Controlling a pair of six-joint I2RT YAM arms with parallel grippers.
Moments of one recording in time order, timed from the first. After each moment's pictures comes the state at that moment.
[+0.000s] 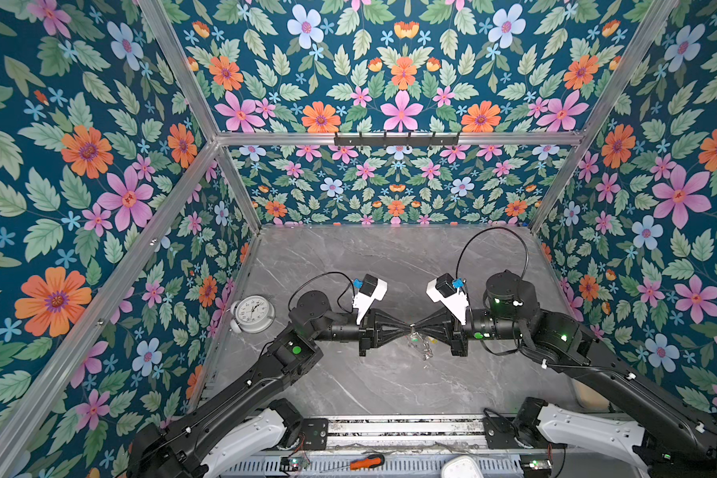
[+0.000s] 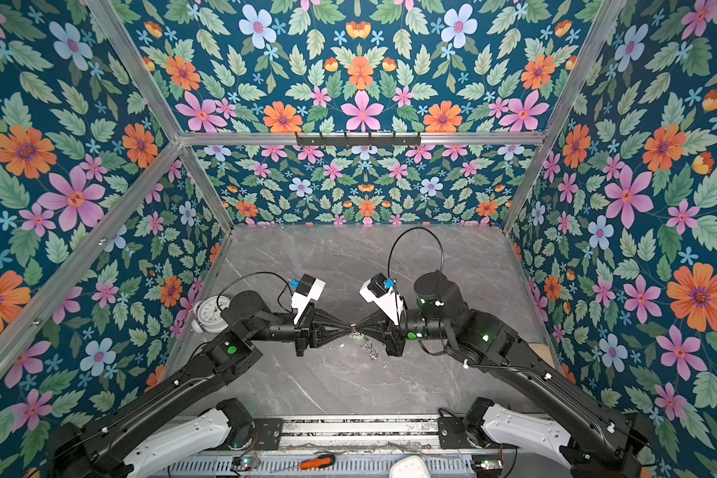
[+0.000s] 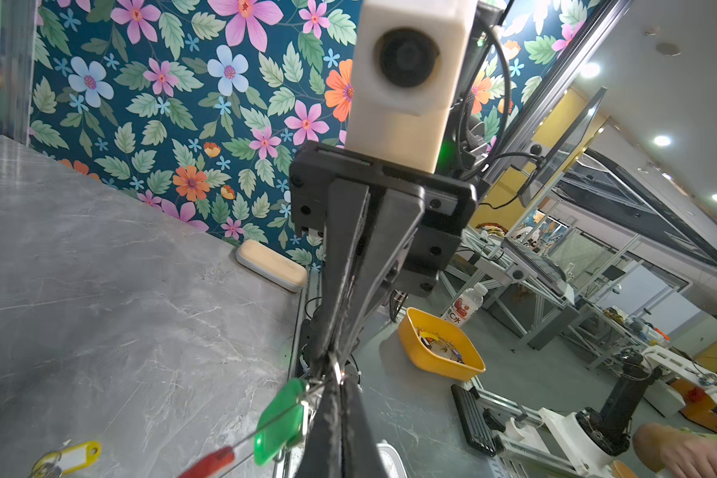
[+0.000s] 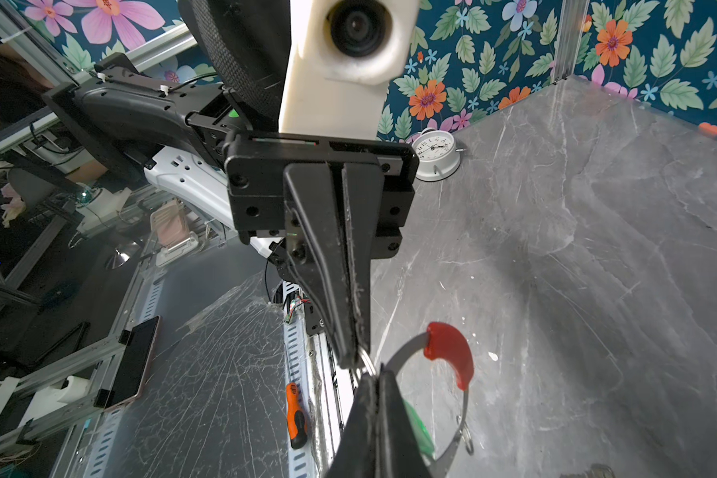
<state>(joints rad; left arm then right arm) -0.77 0.92 0.70 0.29 0.90 -0.55 0.85 0.99 1.15 -0.58 -0.51 0.11</state>
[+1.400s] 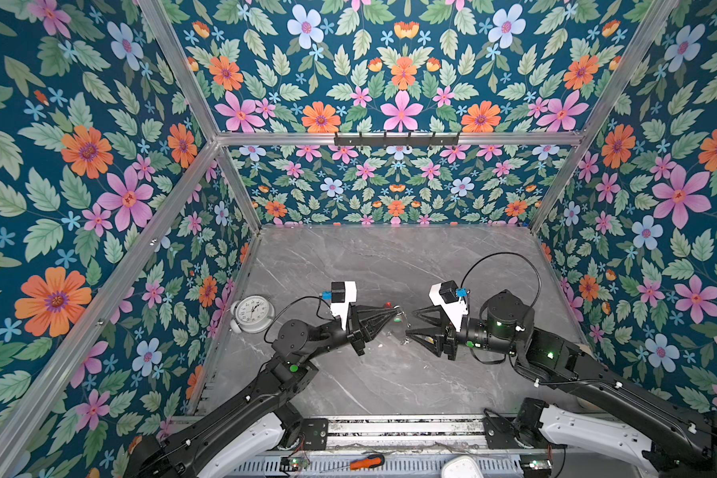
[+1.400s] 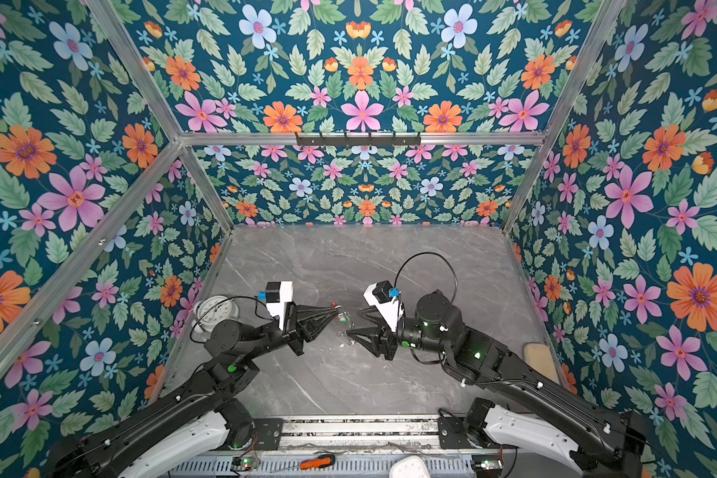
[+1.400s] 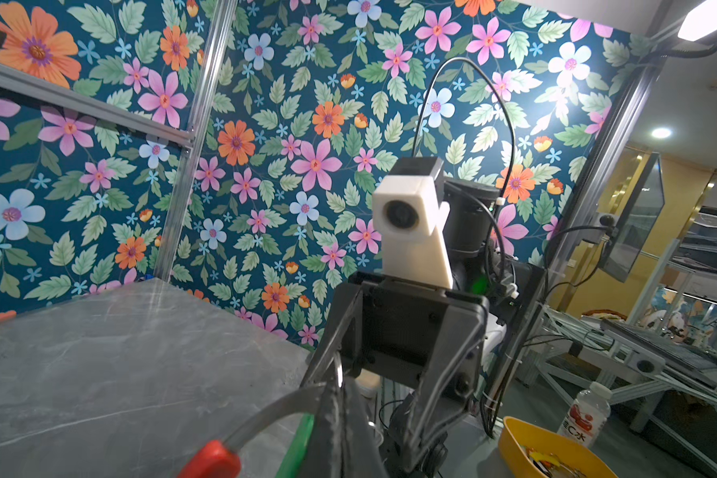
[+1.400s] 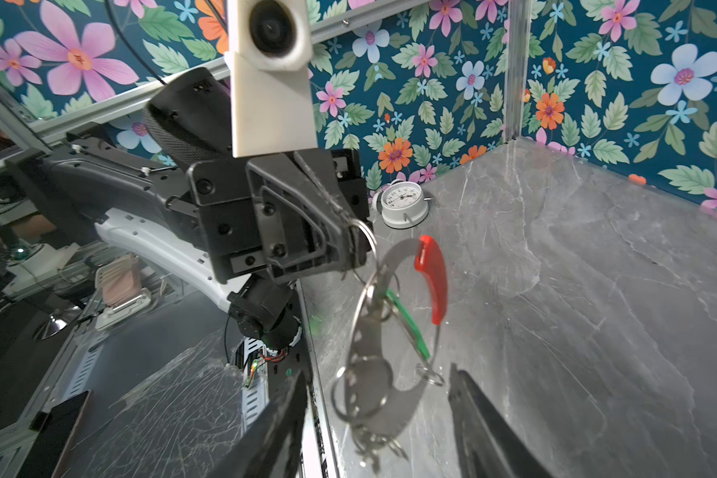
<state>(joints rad) -0.78 0.80 0.47 0.72 0.54 -0.55 0.95 0.91 0.90 -0.21 -0.29 0.19</state>
